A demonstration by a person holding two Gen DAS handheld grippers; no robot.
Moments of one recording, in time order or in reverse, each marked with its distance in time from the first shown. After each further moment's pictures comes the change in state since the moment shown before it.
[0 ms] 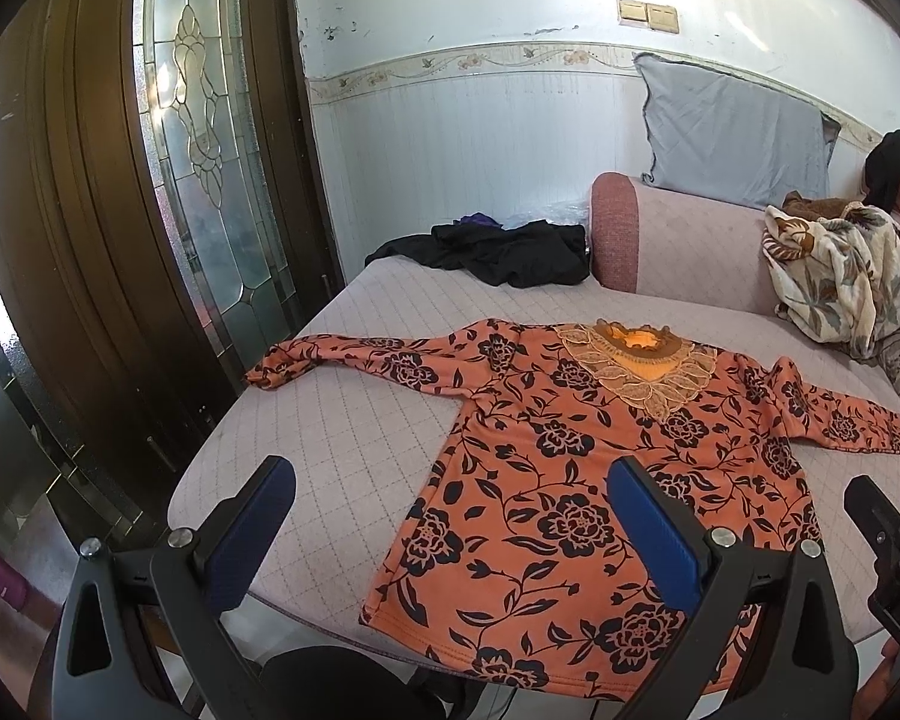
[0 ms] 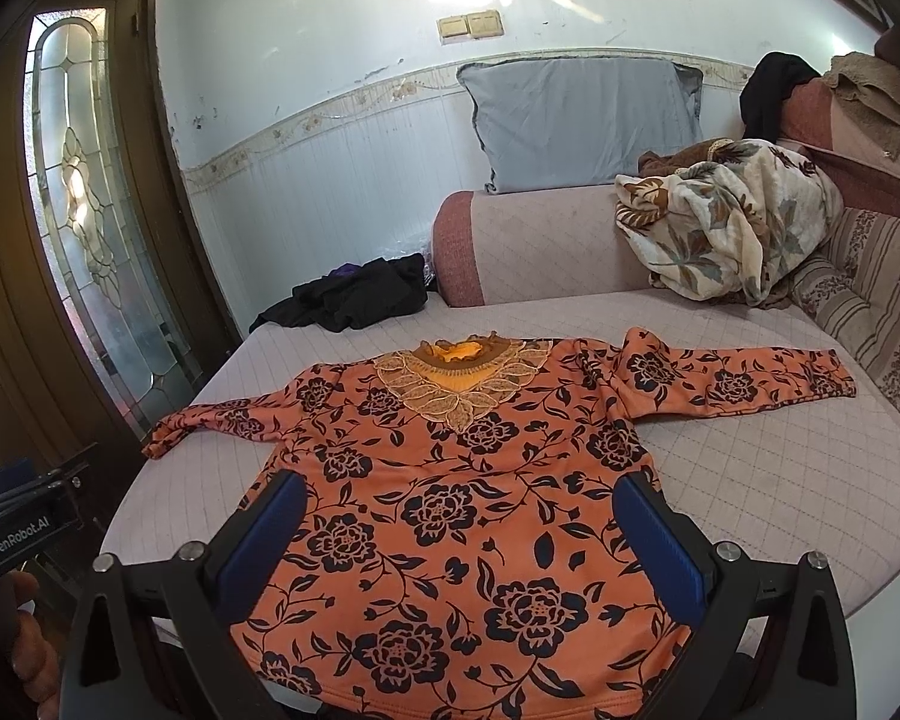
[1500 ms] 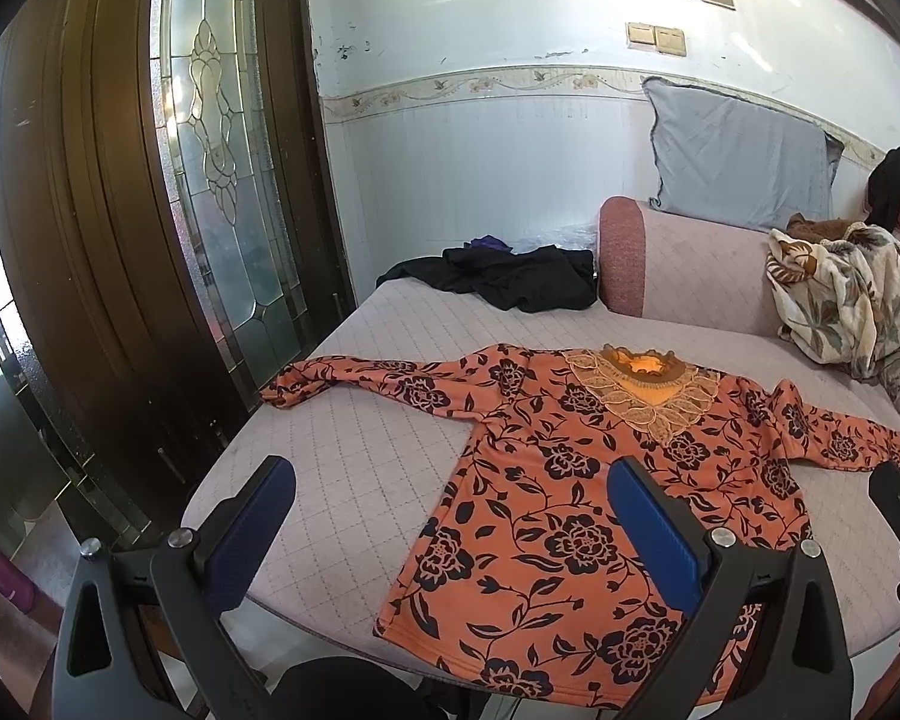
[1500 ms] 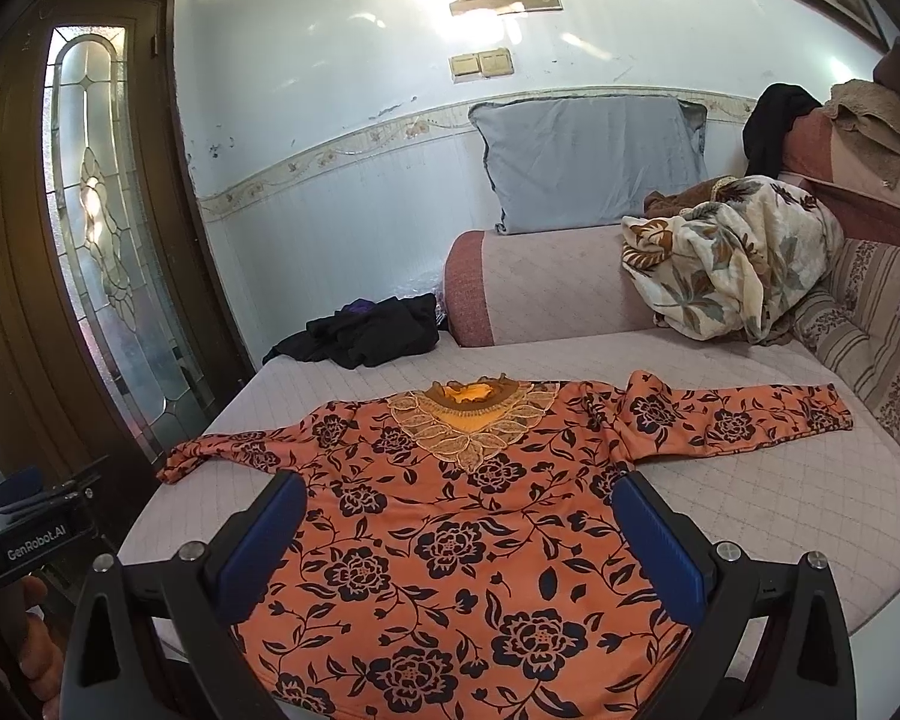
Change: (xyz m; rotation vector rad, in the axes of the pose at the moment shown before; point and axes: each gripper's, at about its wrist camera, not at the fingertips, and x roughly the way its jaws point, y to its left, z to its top) left arm -0.017 0.008 0.010 -0.013 -0.046 0.018; right arm -0.023 0.006 0.017 -0.012 -0.080 0.017
